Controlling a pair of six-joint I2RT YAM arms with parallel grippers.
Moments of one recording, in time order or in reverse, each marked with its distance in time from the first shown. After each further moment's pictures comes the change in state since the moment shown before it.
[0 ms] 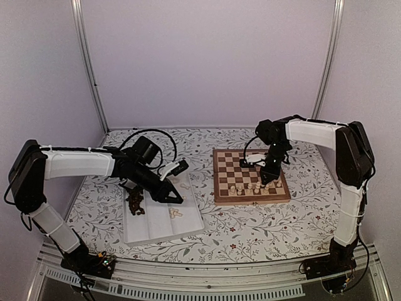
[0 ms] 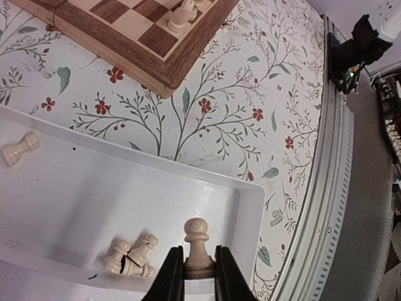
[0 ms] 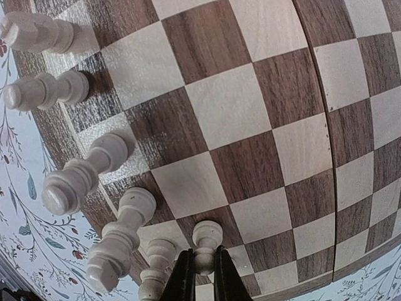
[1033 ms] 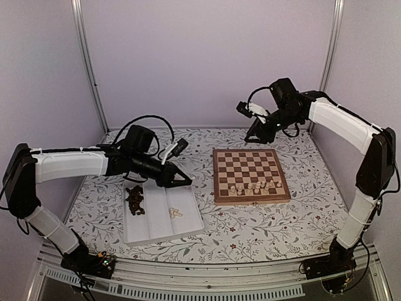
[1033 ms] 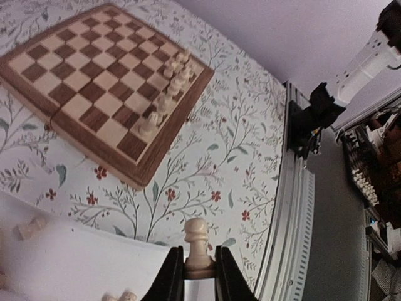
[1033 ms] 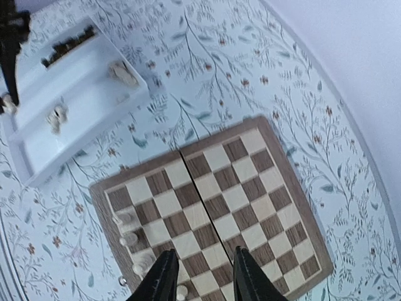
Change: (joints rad) left arm 0.000 -0.046 0.007 0.191 0.079 -0.176; right arm -0.014 -0.182 0.172 0.175 -0.280 0.156
